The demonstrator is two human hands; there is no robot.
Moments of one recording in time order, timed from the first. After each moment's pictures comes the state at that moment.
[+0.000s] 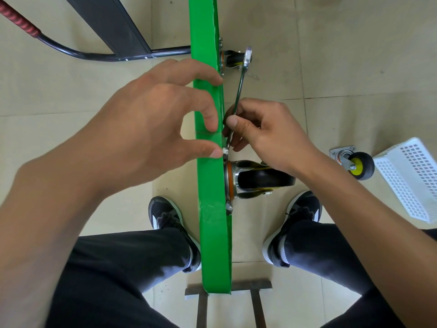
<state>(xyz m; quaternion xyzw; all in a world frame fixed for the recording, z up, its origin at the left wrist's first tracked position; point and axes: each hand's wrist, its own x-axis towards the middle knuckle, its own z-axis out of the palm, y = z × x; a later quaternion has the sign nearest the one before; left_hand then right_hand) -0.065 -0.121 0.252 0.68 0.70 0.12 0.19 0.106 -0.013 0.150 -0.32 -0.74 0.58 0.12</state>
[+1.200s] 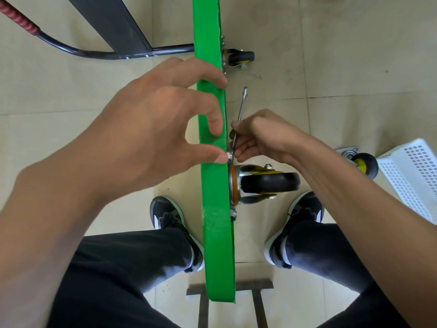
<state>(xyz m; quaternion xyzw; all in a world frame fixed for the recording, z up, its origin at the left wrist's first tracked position) -0.067 -0.117 0.251 0.69 0.69 0.12 0.18 0.084 0.007 0.126 -0.47 -0.48 0.74 -0.05</state>
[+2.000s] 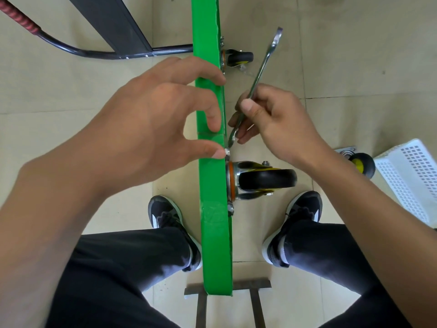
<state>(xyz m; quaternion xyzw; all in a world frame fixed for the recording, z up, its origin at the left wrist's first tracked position) -0.066 -0.119 0.250 0.69 0.69 0.12 0.18 0.104 -0.002 0.153 -0.35 -0.68 0.62 0.15</state>
